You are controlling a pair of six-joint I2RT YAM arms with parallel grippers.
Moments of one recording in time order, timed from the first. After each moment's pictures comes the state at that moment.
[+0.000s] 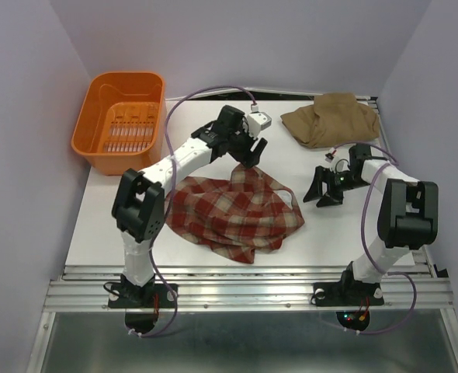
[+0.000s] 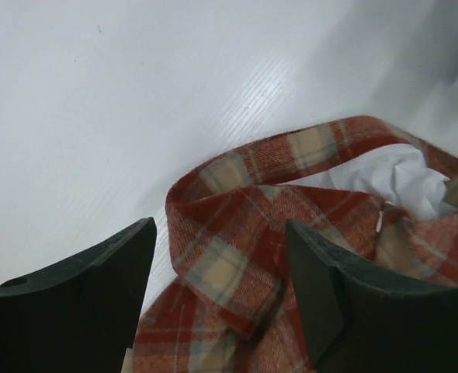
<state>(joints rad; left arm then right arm) -0.62 1.86 1.60 -0.42 0.27 0.15 -0.12 1.68 1.03 -0.72 -0.73 -0.05</state>
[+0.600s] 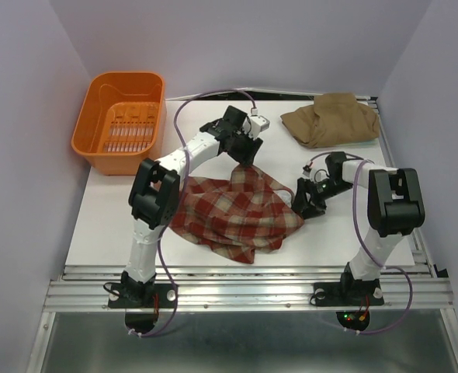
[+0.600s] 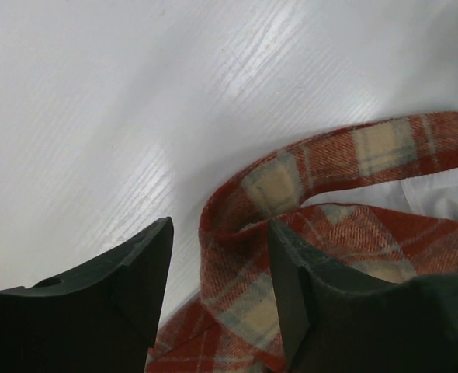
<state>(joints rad) -0.59 2.12 1.80 -0.54 0.23 0.15 0.03 1.82 1.02 -0.78 -0.76 -0.04</state>
